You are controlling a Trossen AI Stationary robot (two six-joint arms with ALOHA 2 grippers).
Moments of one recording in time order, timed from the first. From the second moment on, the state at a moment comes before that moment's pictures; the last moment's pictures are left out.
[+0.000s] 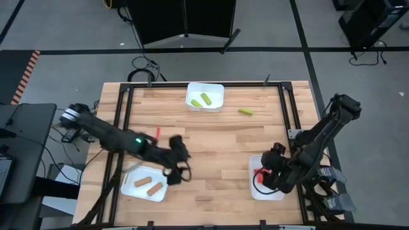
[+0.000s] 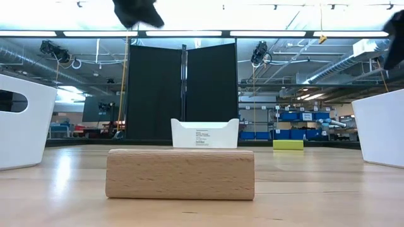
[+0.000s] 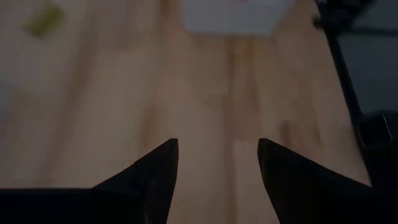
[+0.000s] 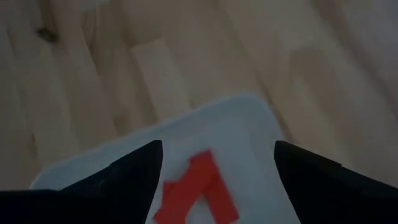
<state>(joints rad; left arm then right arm) -0.41 1.41 1.16 -0.53 -0.29 -0.34 0.82 1.28 0.95 -1.01 0.47 1.20</state>
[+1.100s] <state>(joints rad) -0.56 2.07 1.37 -0.35 -0.15 -0.38 0.45 1.27 0.95 -0.67 0.60 0.62</state>
